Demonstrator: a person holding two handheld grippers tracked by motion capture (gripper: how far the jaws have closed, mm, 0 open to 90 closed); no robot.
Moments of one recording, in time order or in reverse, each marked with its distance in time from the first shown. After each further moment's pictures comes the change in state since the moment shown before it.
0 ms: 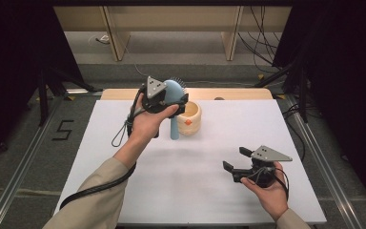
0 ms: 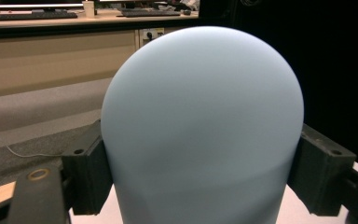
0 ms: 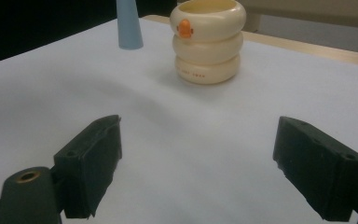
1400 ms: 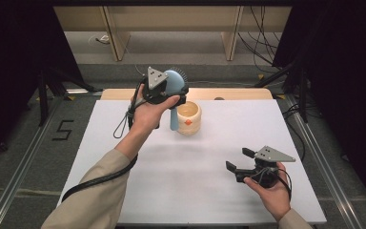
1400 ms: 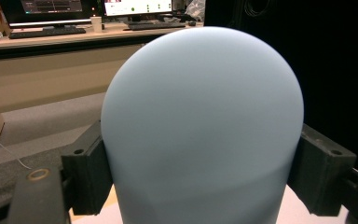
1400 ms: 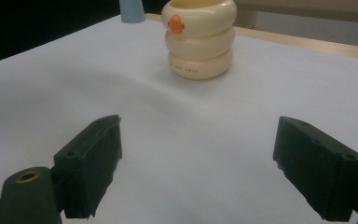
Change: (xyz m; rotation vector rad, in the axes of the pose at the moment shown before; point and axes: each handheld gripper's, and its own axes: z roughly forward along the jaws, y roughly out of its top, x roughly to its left) left arm 0.004 0.020 0.009 -0.033 0.023 0.032; right arm -0.007 -0.005 -0.003 0.004 -0.008 0.022
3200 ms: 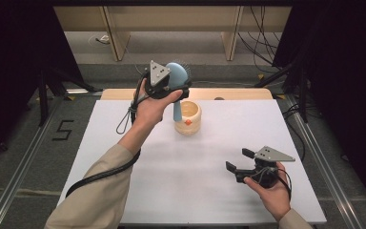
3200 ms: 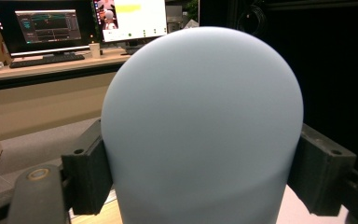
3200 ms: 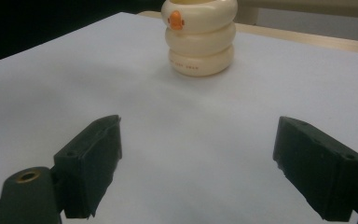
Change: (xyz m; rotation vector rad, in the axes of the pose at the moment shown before) left arm -0.003 0.012 0.008 -0.088 -0.018 0.043; right arm -0.001 -0.002 0.001 0.010 0.004 0.009
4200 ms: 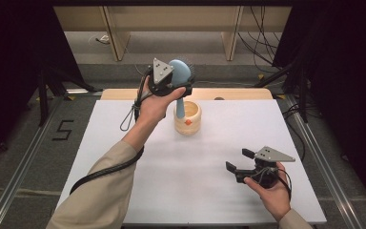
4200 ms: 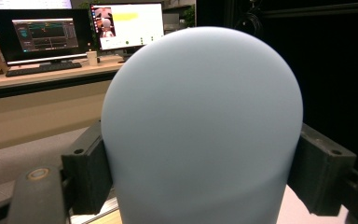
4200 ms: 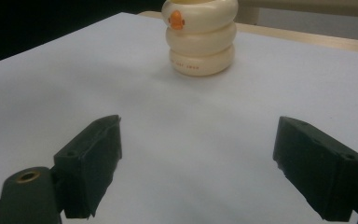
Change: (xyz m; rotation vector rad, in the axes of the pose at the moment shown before) left arm -0.002 0.001 0.012 -0.030 -0.014 0.003; right arm 0.000 -0.001 0.000 -0.001 0.005 0.004
